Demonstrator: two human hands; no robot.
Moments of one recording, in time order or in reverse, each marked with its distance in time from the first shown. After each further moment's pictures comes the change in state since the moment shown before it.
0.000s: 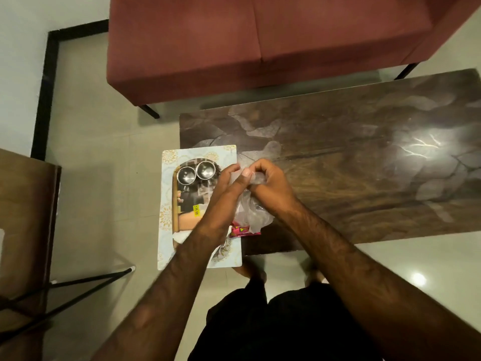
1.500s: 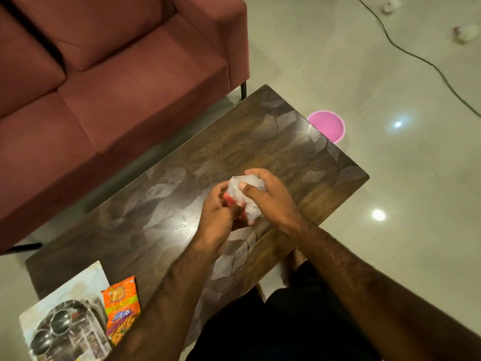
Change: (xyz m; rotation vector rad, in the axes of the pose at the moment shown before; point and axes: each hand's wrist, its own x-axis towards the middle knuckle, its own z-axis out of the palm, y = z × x) left_hand 0.095 0.014 0.434 0.208 -0.414 -0.071; right_hand -0.028 0.032 -0.449 0.038 0.482 0.117
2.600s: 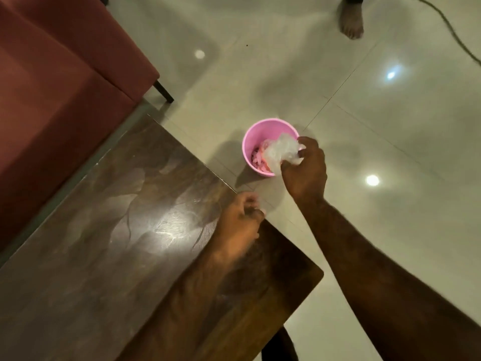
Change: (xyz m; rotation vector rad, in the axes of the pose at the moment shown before) left_hand 0.391 -0.048 0.368 0.549 -0.111 -0.230; right_hand 0.408 0.243 -0.357 -0.093 0.642 0.263
